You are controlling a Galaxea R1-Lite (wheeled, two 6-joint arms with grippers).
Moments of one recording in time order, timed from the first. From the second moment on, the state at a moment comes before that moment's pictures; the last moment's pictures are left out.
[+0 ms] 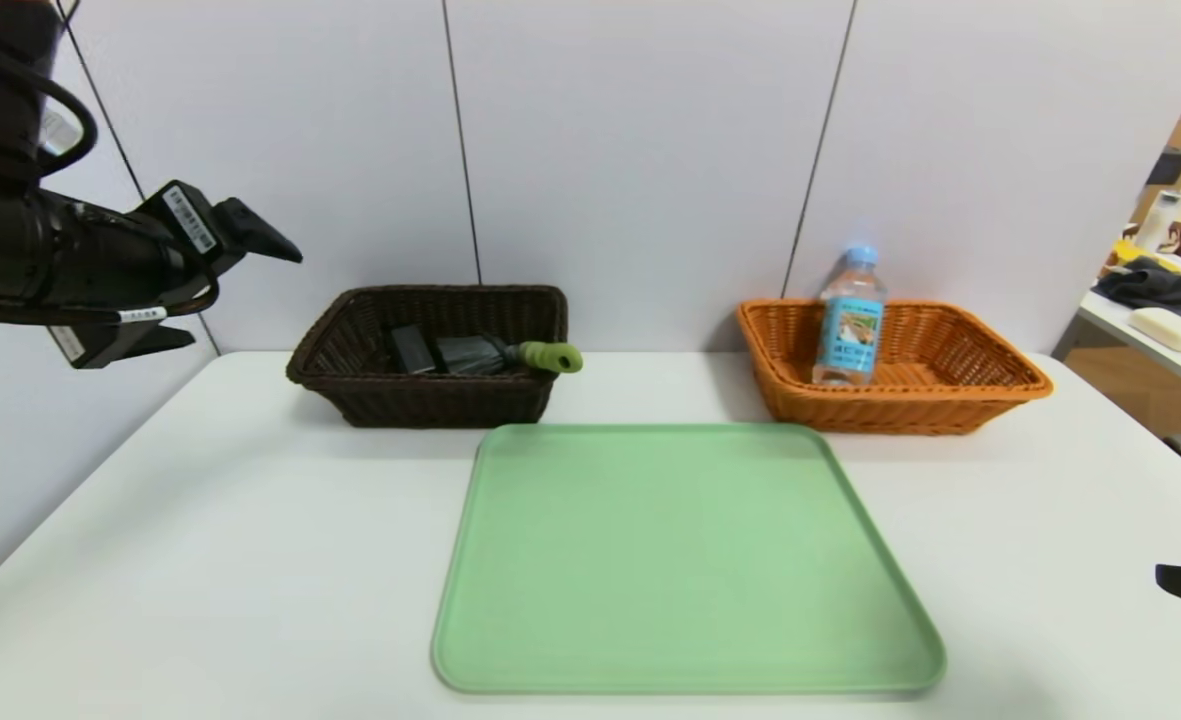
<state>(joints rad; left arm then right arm) -0.24 1.45 -1.41 0.46 0.20 -0.78 0.10 0.91 -0.87 0.60 0.05 0.10</state>
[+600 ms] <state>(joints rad) -0.18 1.13 -1.15 0.46 0.23 -0.74 0.08 0.79 -0.81 0.66 0.05 0.10</state>
